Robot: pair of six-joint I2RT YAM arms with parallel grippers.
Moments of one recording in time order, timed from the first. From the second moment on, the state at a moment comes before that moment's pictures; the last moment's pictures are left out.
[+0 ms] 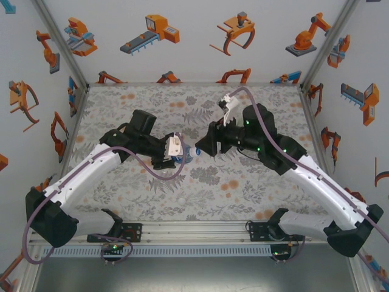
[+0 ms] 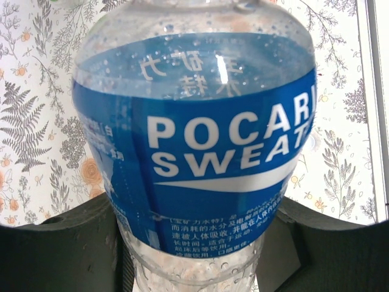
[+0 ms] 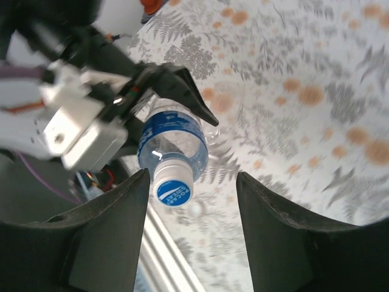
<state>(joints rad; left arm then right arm) -0.64 1.26 1.12 -0.76 0.63 0.98 0.78 1.11 1.26 -0.48 -0.32 0.21</state>
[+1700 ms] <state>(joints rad) -0.64 1.26 1.12 -0.76 0.64 0.98 0.78 1.15 1.18 -0.40 -0.57 -0.15</state>
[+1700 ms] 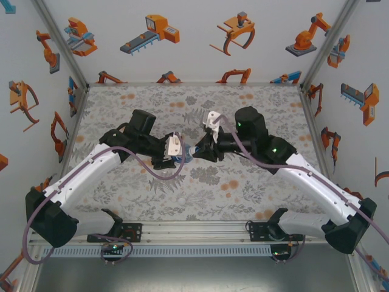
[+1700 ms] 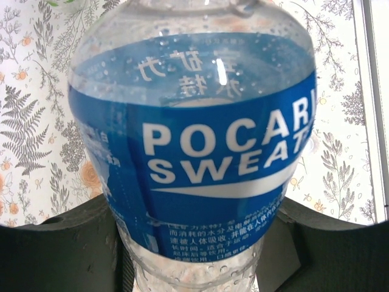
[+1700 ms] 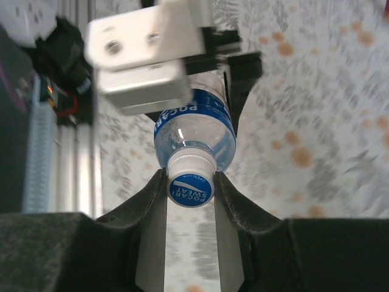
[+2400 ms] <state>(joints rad) -0.62 1.26 1.12 -0.80 0.56 0.98 0.78 1.25 1.22 -0.50 -0.35 0.93</state>
